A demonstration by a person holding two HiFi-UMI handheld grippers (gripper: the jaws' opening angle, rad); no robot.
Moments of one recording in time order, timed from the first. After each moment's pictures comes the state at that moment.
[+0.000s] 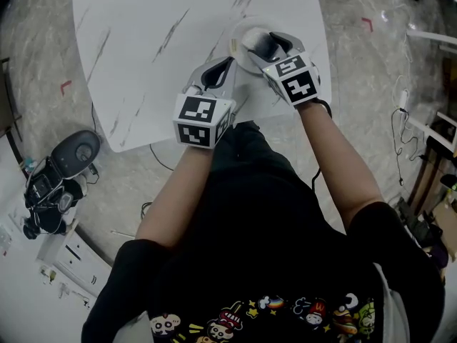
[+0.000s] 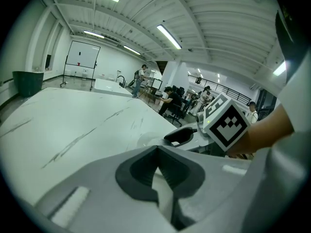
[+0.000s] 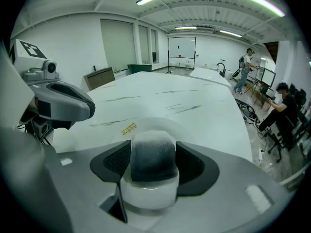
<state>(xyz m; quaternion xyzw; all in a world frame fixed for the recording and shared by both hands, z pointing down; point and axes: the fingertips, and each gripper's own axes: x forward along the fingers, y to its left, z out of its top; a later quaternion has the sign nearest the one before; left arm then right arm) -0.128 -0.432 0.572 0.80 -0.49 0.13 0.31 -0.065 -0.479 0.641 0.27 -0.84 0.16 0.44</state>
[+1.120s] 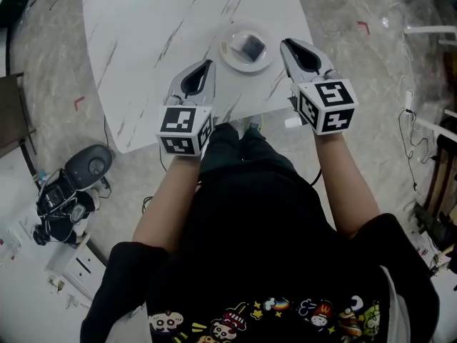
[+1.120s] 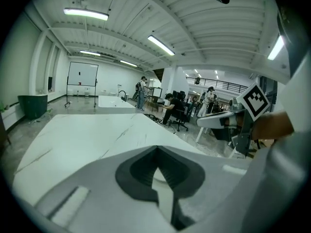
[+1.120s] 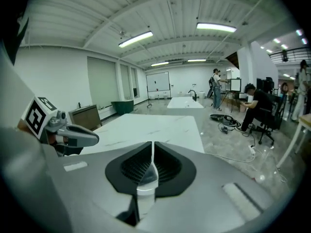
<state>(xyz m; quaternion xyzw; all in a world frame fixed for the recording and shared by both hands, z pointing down) -0.129 -0.401 0.506 0.80 -0.53 0.14 0.22 0.021 -0.456 0.491 0.40 -0.87 0.16 0.23</state>
